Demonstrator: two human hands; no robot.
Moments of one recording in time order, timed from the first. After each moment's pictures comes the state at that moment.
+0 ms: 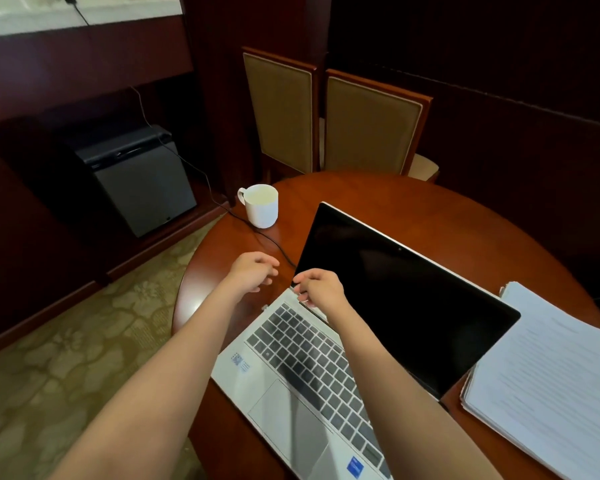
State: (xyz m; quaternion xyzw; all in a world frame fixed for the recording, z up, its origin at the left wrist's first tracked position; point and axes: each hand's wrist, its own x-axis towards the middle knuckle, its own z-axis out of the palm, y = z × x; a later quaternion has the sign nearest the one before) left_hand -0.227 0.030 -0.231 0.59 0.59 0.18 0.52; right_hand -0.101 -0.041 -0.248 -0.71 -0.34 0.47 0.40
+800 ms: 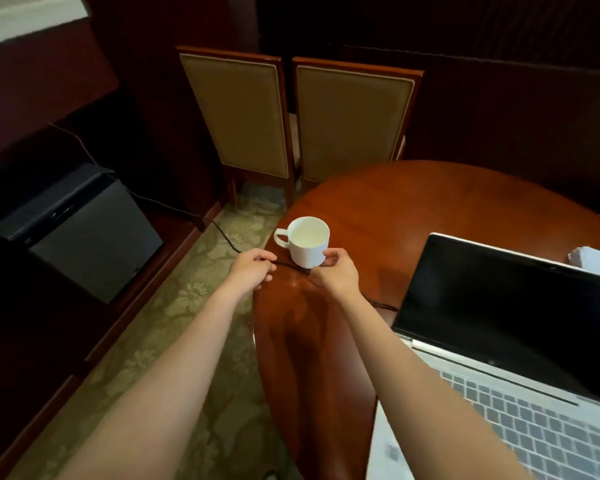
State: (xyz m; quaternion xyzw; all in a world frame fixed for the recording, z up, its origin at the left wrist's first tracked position) left_hand -0.306 0.262 -0.246 0.66 0.52 0.10 0.53; right_hand -0.193 0.157 -0.257 -0.80 -0.19 0.31 0.47
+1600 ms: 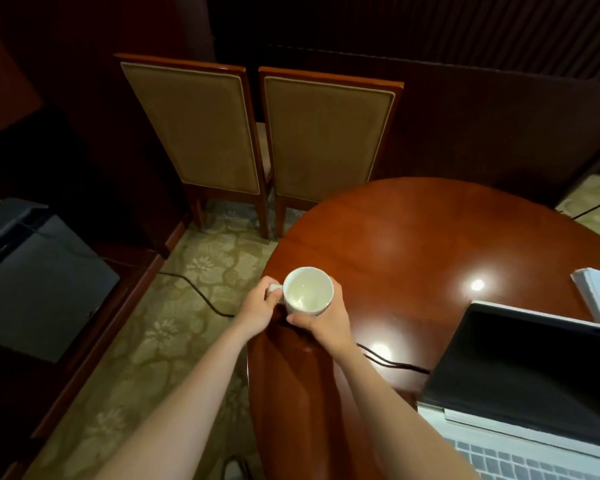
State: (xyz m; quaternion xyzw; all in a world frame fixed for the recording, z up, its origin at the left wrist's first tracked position) left_hand -0.247 0.341 -0.293 0.79 0.37 0.05 0.49; right_hand -0.168 0.221 -0.308 -0.75 -0.20 0.27 0.57
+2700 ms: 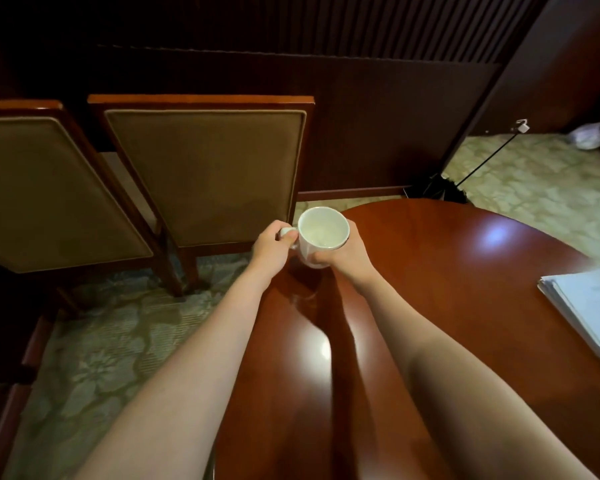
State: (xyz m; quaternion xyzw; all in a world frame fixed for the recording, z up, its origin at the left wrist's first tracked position) left_hand 0.087 0.471 -0.276 0.76 0.24 0.03 0.60; right_hand 0.134 0.335 -0.286 -0.78 -0.20 0.08 0.58
